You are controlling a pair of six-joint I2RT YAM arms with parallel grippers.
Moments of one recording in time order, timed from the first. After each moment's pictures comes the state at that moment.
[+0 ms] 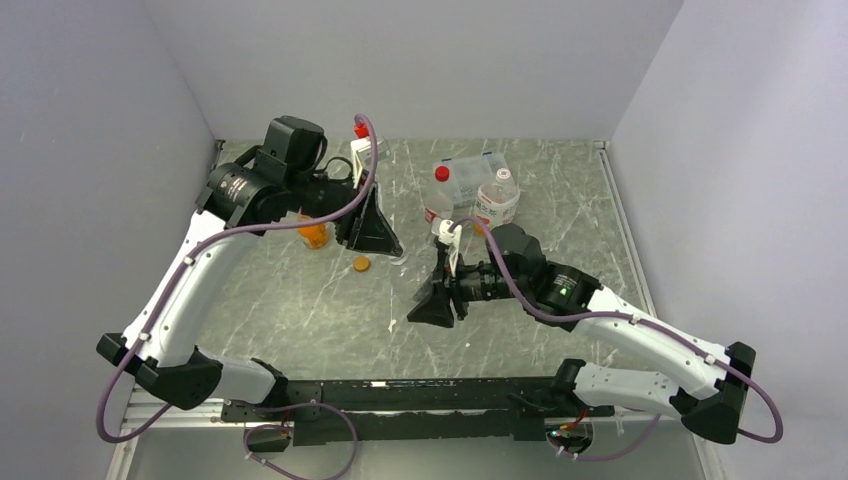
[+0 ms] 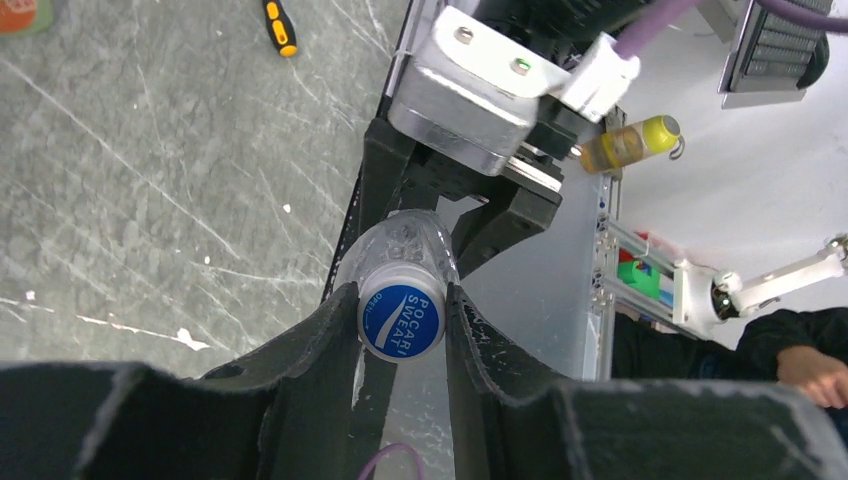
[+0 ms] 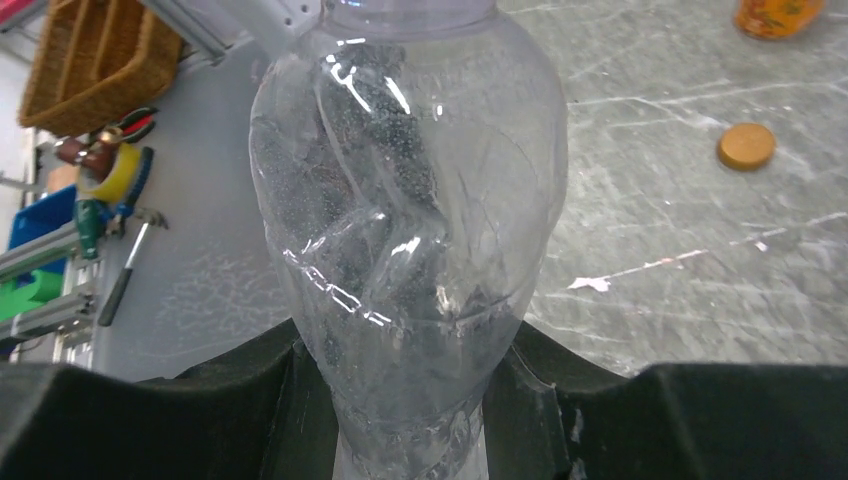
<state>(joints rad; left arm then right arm) -0.56 1.36 1.79 -1.11 0.92 -0.09 0.99 1.00 0.97 -0.32 -0.47 0.19</state>
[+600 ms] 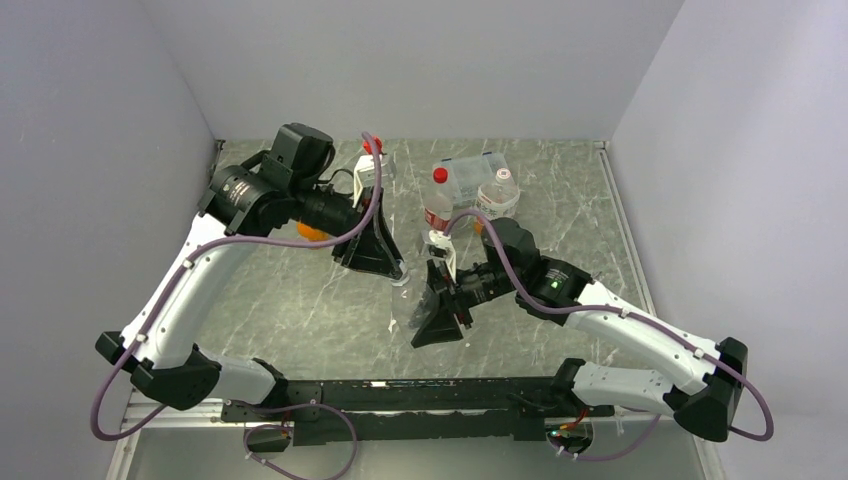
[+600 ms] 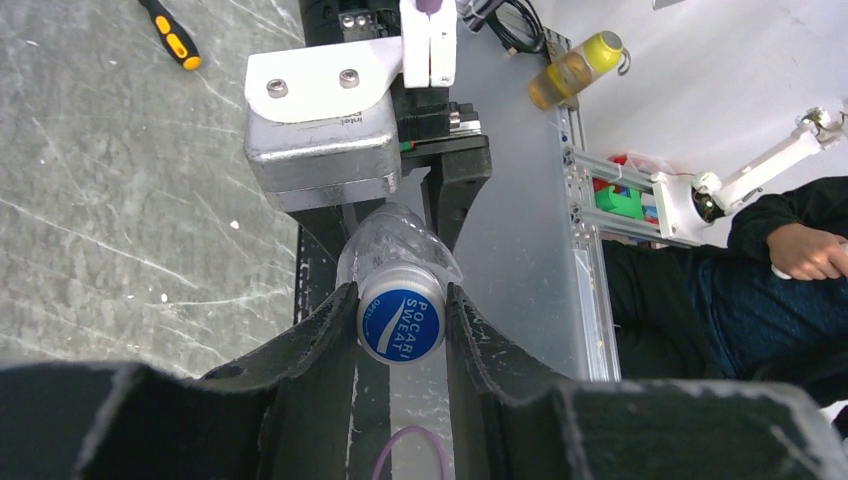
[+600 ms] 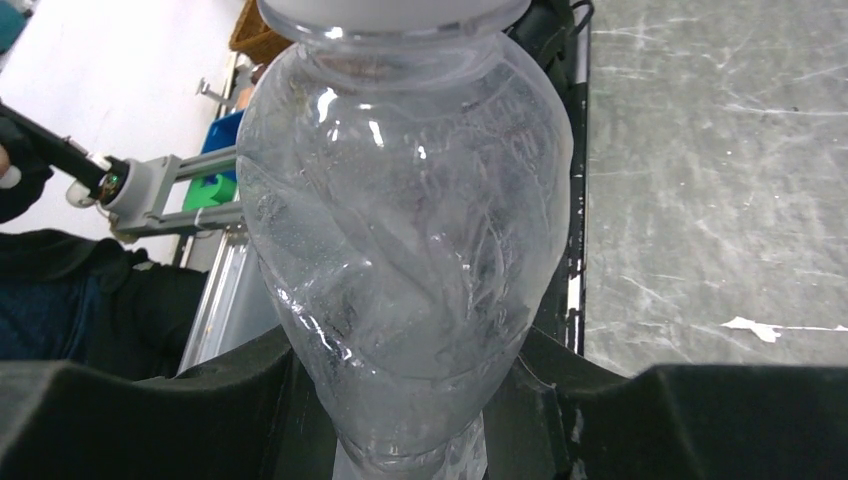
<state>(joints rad) -0.63 1.36 1.82 -1.19 1.08 0.12 0.93 1.05 0.98 -0.26 -0.90 0.25</state>
